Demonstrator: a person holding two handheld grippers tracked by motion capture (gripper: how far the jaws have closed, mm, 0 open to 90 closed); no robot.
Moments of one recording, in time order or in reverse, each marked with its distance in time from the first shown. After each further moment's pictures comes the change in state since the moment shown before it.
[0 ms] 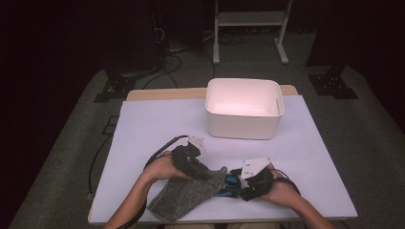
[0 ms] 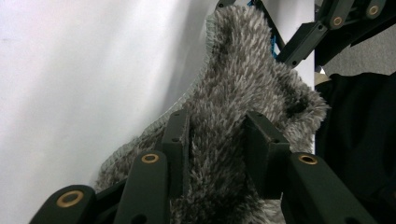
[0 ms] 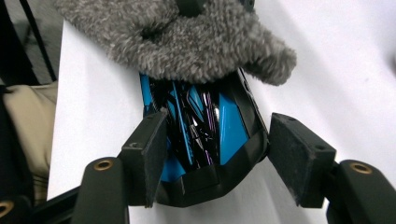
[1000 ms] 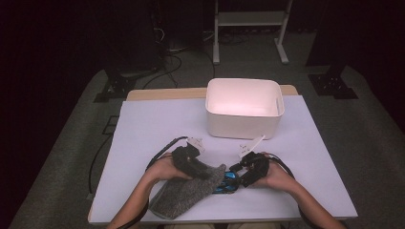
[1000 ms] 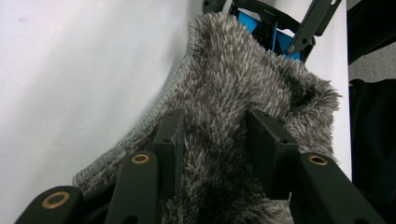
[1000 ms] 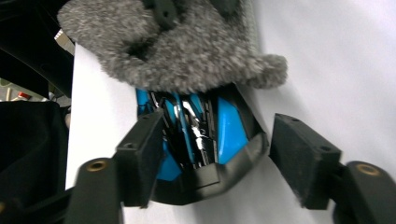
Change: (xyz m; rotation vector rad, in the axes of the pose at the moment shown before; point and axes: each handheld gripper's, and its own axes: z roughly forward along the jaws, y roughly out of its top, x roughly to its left) left arm 0.017 -0.011 0.015 -0.021 0.029 -0.035; right arm -0.054 -0.002 0.019 0.093 0.260 0.291
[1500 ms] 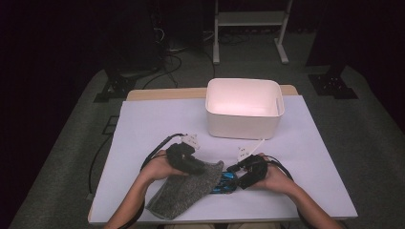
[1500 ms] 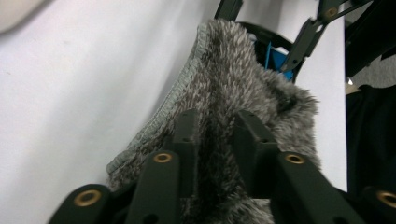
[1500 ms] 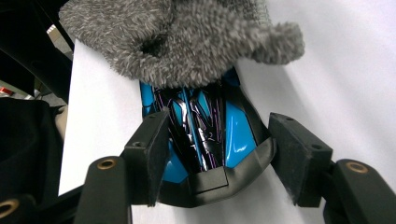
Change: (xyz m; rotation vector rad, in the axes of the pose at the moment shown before) left arm -0.007 0.000 -0.021 -0.033 0.059 0.026; right arm 0.011 0.001 0.004 -0.038 -0.037 -0.070
